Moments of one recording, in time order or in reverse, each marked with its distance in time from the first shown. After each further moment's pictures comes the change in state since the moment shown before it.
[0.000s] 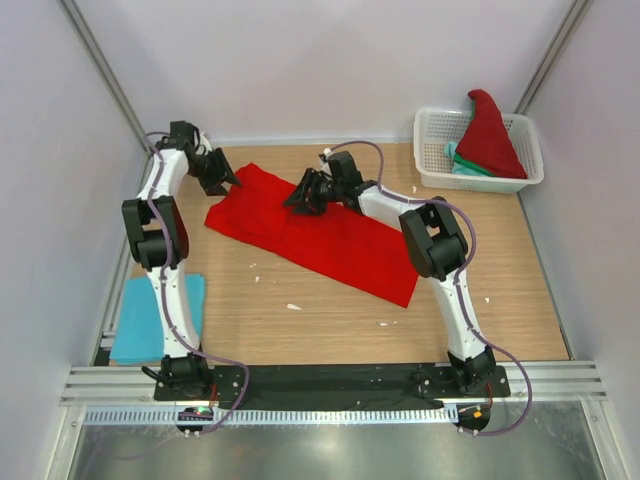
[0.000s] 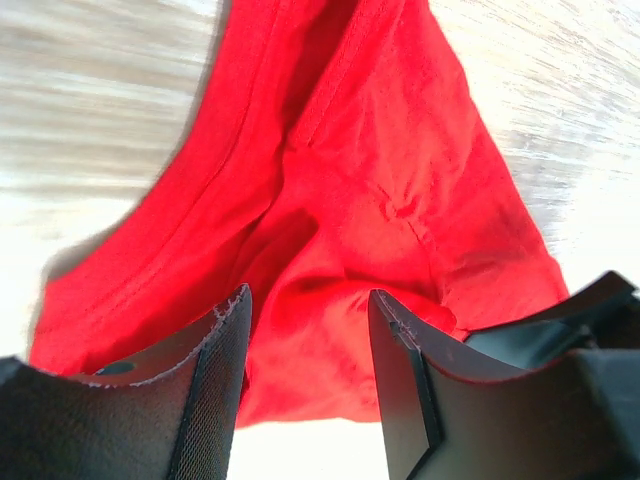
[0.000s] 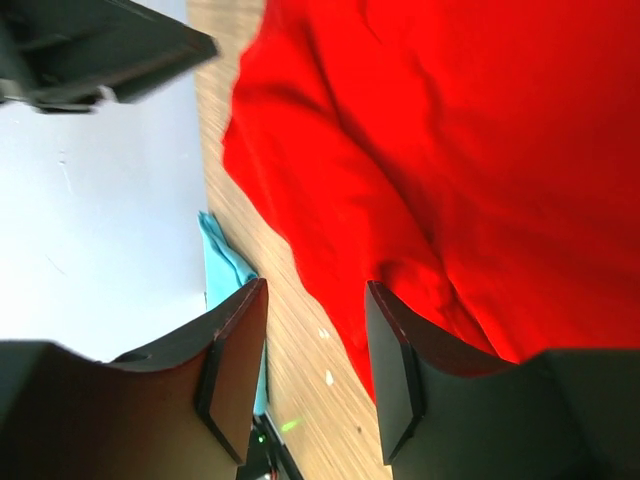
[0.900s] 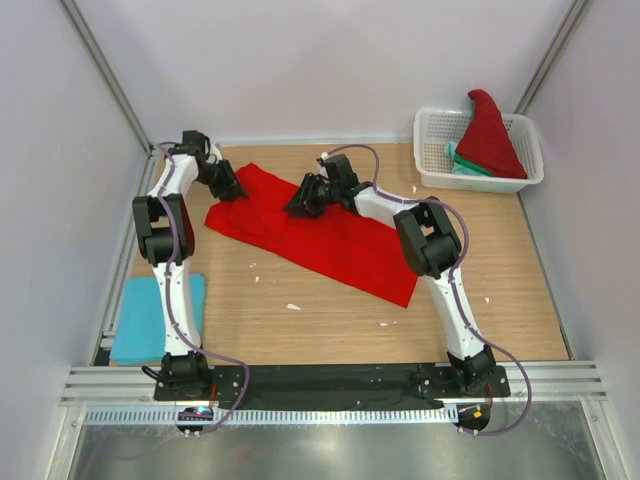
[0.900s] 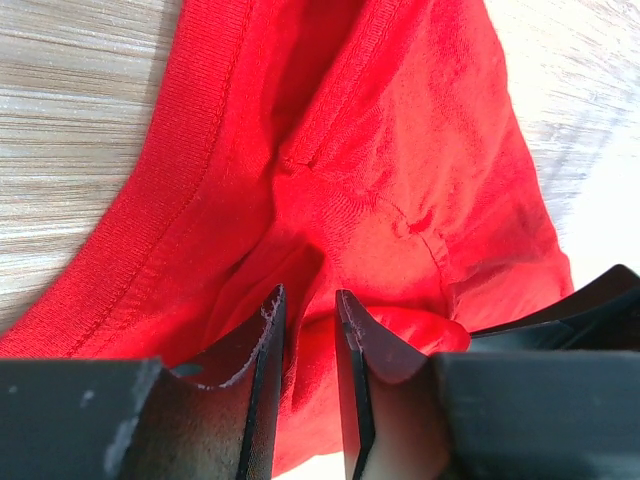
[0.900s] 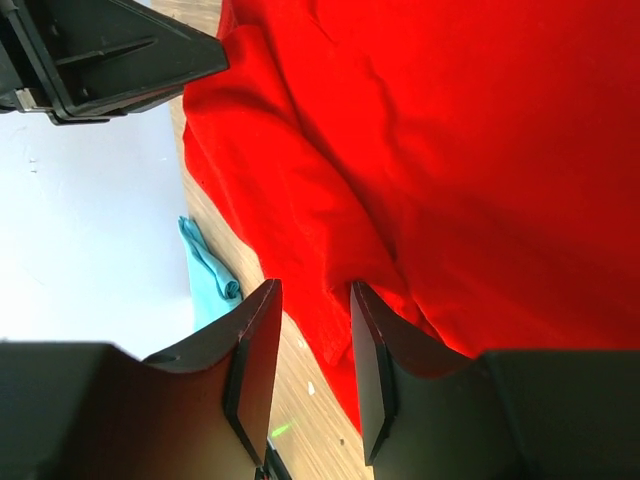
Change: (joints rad) left arm -0.027 0.097 0.007 0.026 0.065 -0.018; right arm 0.004 0.066 0.070 -0.036 0.012 -0.007
